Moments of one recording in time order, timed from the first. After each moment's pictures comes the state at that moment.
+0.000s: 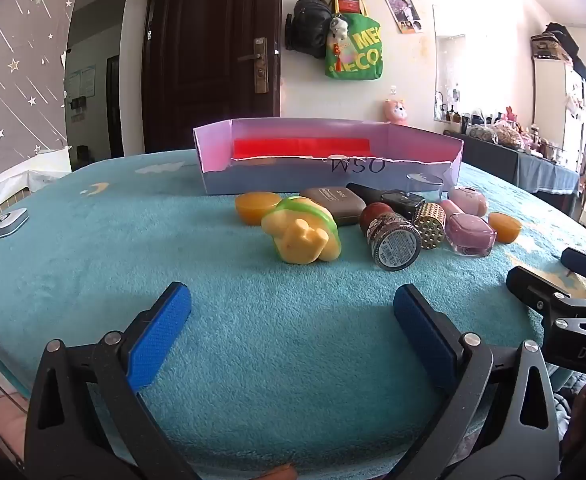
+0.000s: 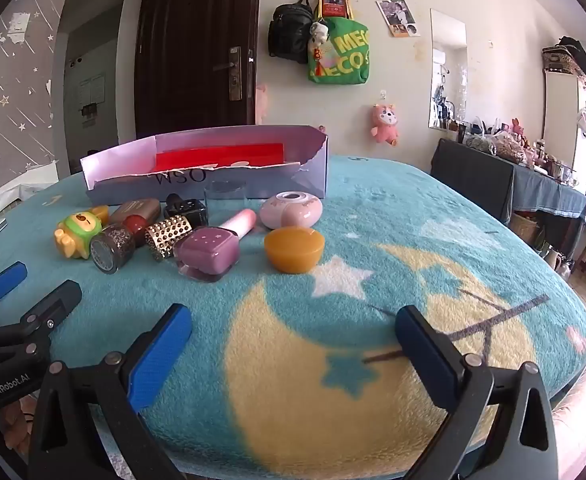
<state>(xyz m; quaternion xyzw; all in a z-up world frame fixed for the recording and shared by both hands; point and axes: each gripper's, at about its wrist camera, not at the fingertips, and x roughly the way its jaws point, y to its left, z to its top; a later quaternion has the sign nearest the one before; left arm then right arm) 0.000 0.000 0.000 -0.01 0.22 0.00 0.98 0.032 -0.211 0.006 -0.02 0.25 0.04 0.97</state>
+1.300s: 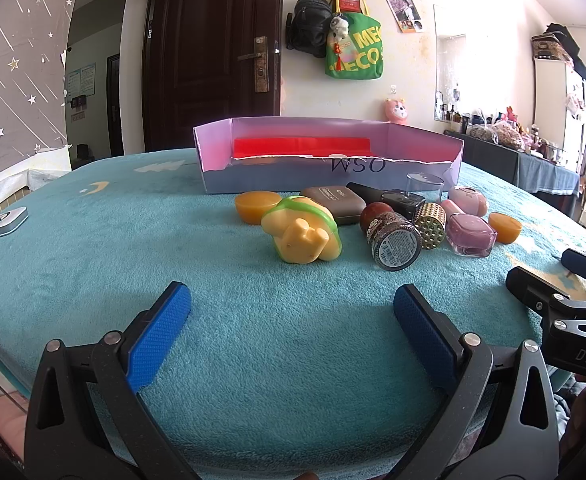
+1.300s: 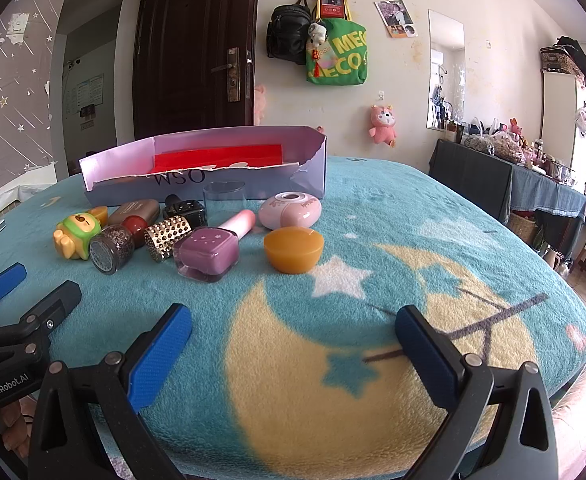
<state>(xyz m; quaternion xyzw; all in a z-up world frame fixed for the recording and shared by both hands) 0.000 0.000 0.000 -0.01 0.22 0.00 0.98 0.032 -0.210 0.006 -0.03 0.25 0.04 0.97</state>
